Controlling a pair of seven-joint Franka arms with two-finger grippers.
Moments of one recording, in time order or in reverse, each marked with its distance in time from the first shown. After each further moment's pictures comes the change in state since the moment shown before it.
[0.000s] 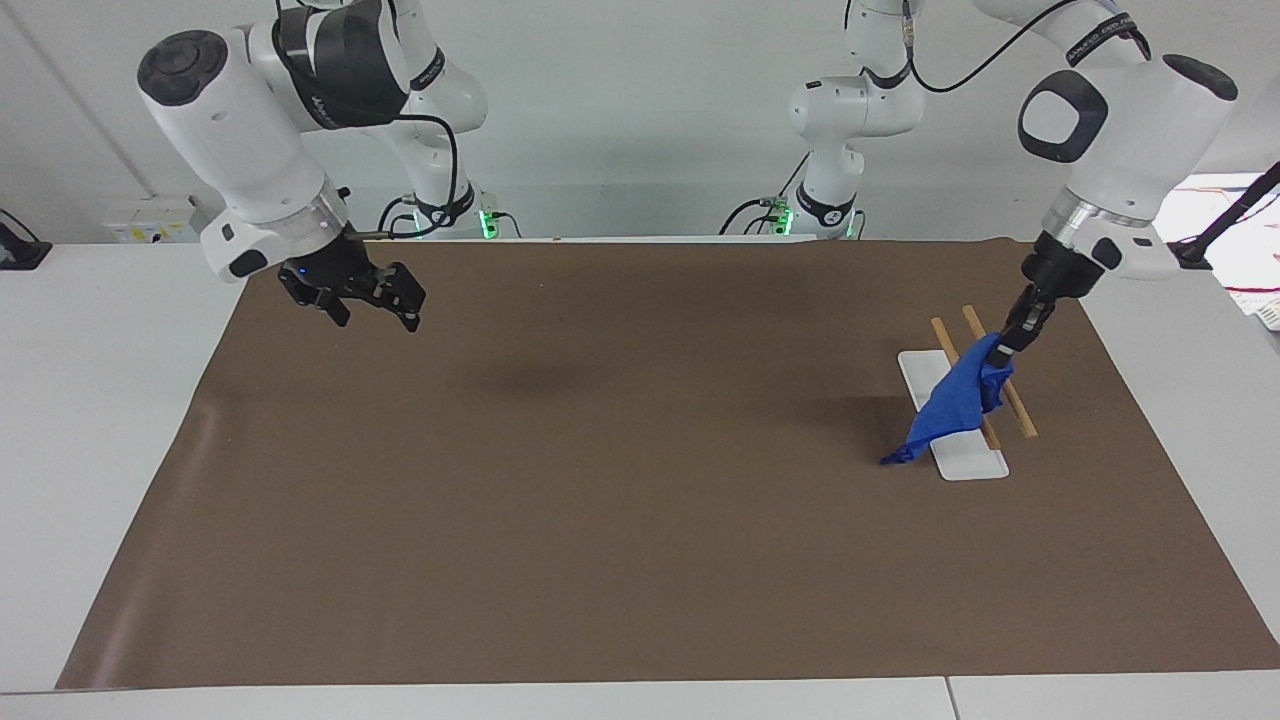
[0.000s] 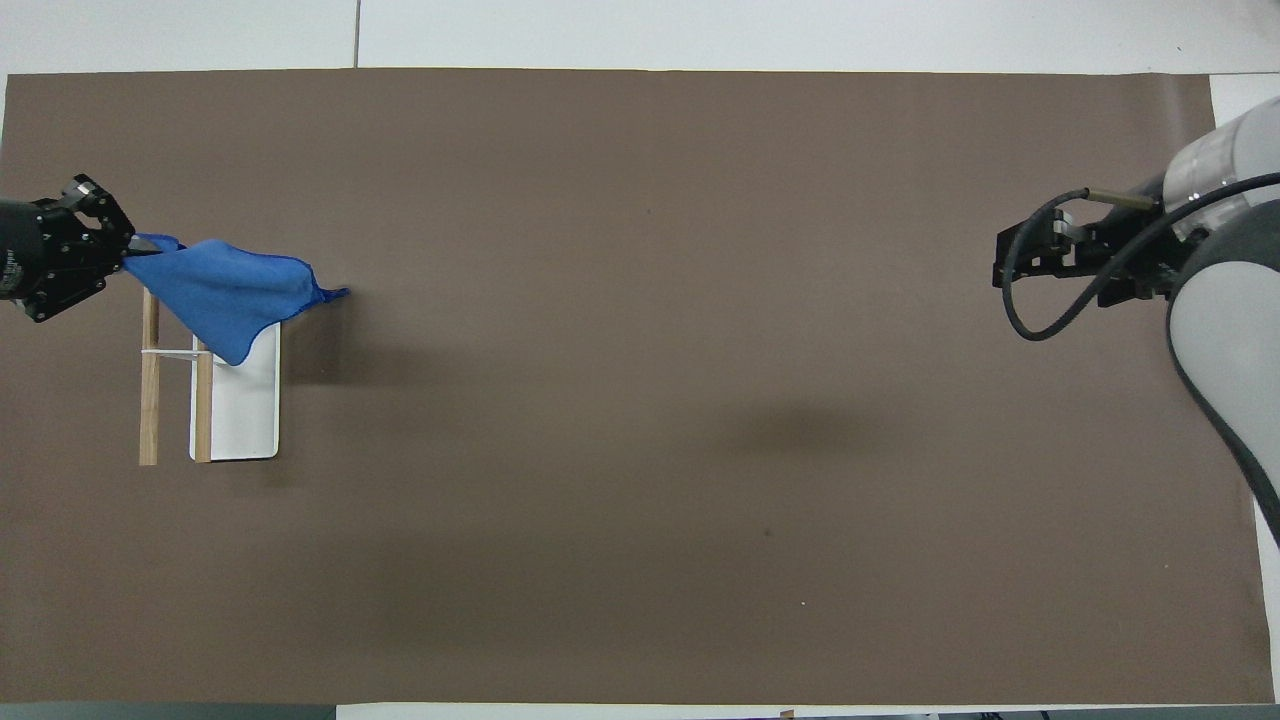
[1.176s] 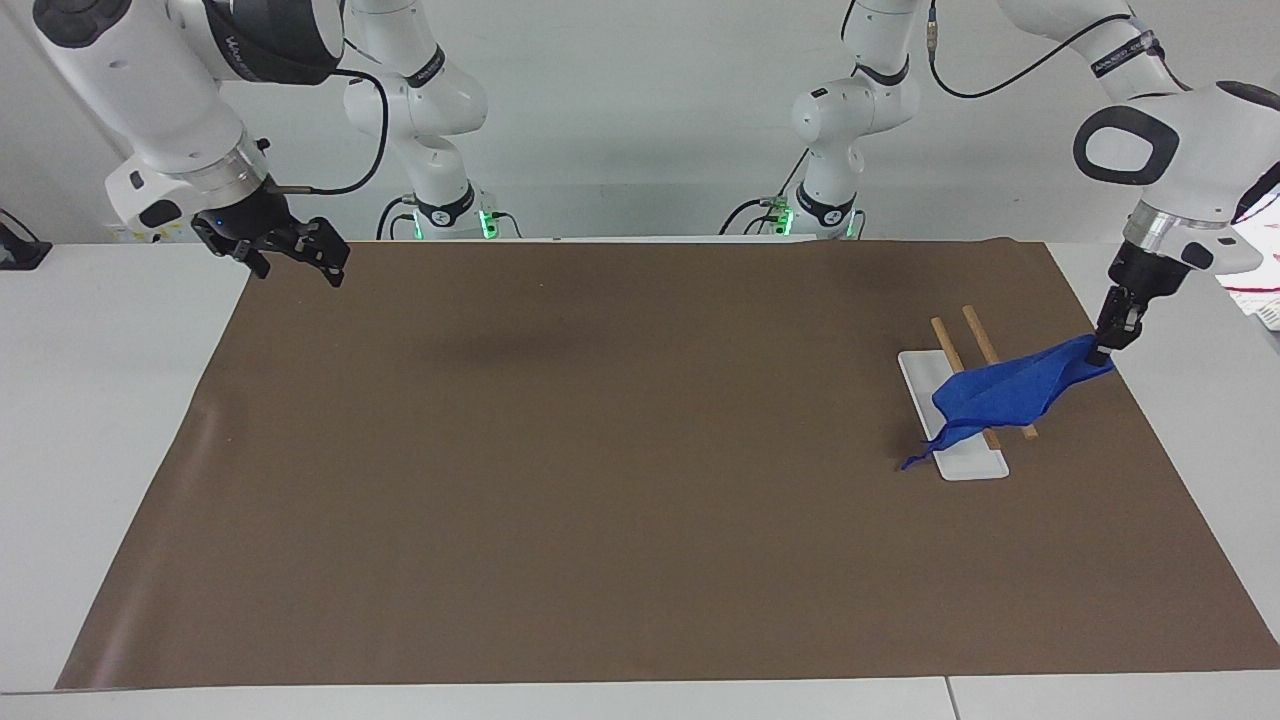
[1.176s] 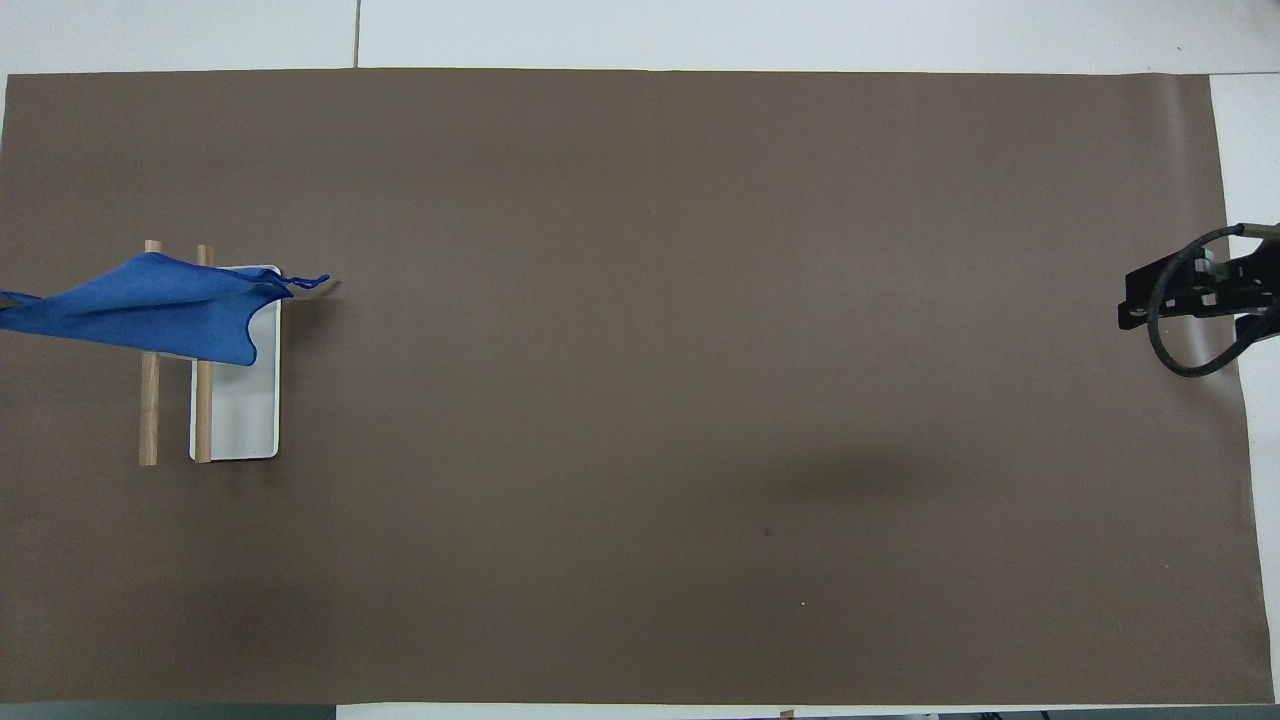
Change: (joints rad) left arm 0.247 -0.011 0.000 -0.177 0.000 0.198 0.177; right arm -0.028 -0.037 -0.069 0.016 -0.055 -0.114 -0.127
